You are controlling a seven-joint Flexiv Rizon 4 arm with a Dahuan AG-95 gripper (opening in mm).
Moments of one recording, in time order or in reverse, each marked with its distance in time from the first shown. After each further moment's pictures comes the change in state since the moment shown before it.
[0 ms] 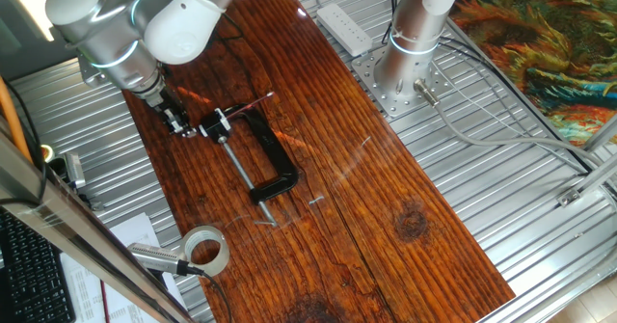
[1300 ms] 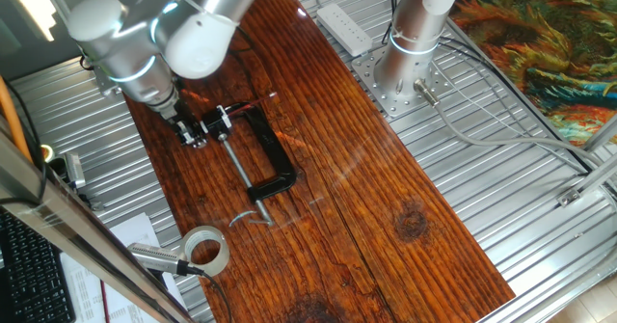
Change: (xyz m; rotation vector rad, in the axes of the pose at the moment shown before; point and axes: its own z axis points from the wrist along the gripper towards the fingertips) arm 0.004 0.010 0.042 0.006 -0.011 -0.001
